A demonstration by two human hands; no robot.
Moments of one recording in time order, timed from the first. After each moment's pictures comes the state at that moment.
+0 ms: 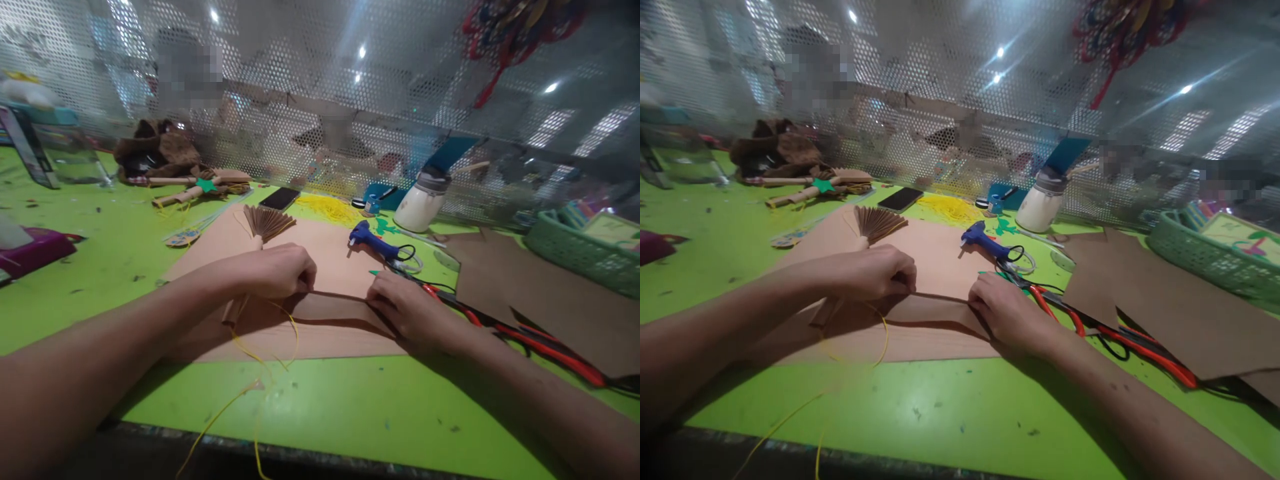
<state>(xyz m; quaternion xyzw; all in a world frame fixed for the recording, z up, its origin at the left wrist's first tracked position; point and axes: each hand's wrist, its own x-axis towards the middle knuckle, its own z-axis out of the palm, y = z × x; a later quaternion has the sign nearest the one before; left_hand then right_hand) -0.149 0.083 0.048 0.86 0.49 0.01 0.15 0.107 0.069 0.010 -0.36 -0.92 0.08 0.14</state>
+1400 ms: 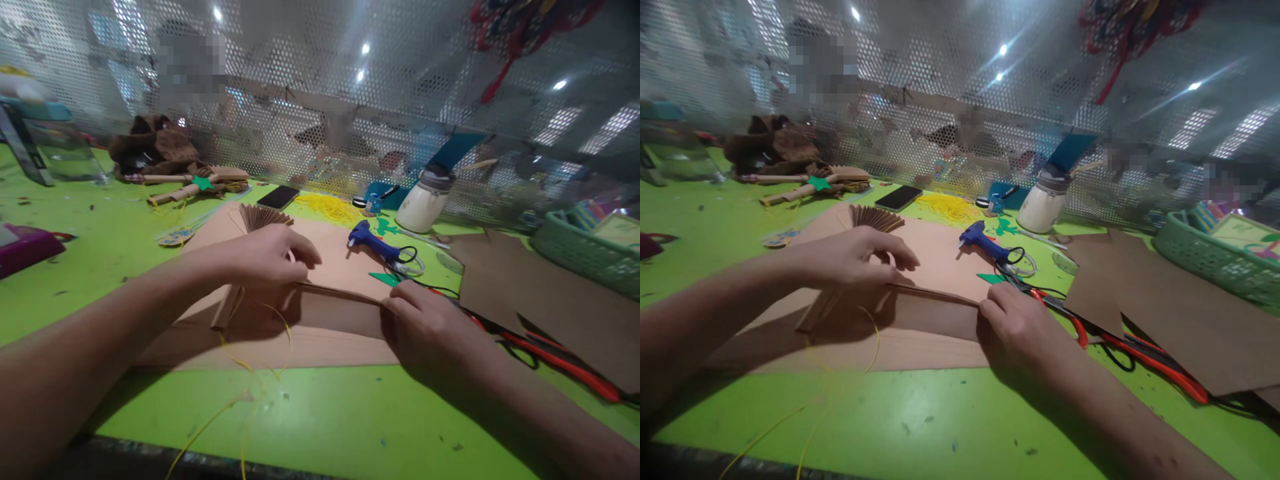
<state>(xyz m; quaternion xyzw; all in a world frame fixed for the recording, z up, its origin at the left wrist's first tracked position) -0.152 0.076 0.079 0.85 0.48 0.08 0.20 0.120 0.049 0.006 -0.32 -0.92 -0.11 0.18</state>
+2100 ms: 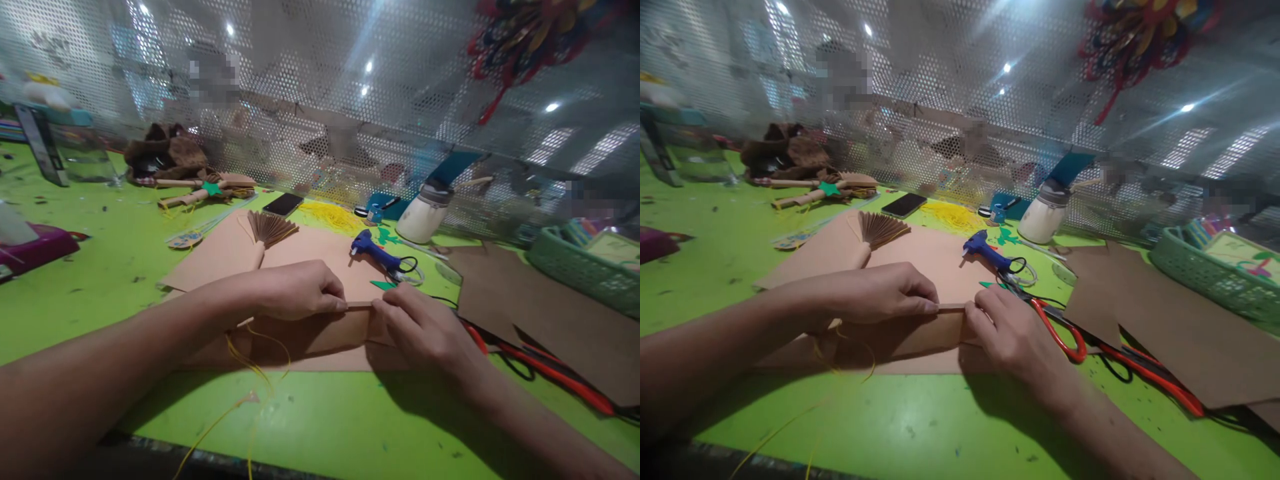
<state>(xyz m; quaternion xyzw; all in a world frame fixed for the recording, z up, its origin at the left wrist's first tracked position) -0.127 0.063 0.062 0.84 0.43 0.05 0.32 0.103 0.043 0.021 -0.22 -0.92 -0.20 0.25</state>
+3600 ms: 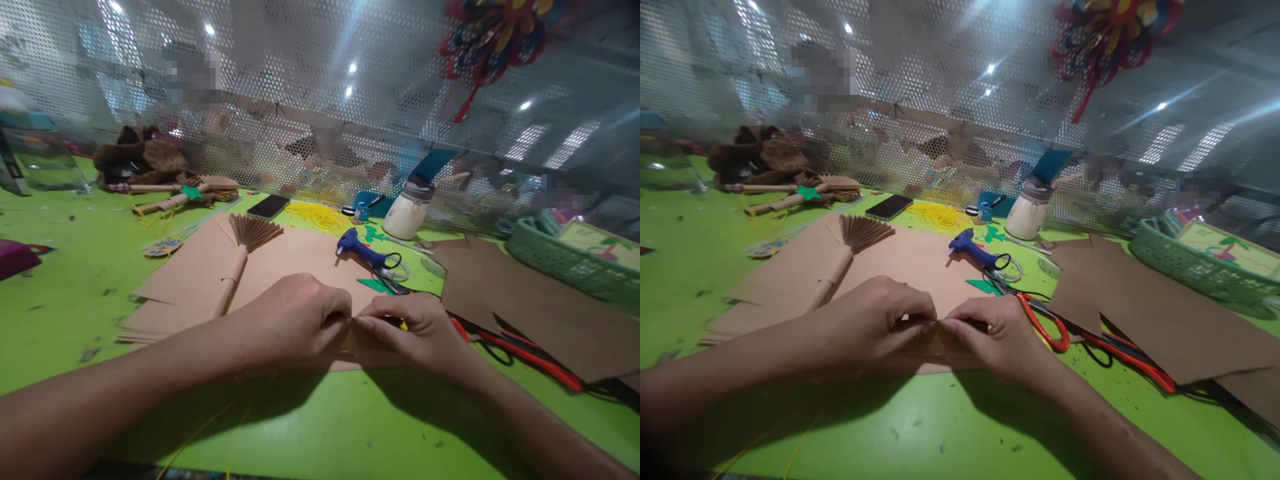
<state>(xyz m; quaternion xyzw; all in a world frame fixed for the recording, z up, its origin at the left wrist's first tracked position) -0.104 0.028 0.062 0.90 0.39 0.14 0.13 0.099 0.033 0.039 -0.36 -0.85 0.24 0.30</state>
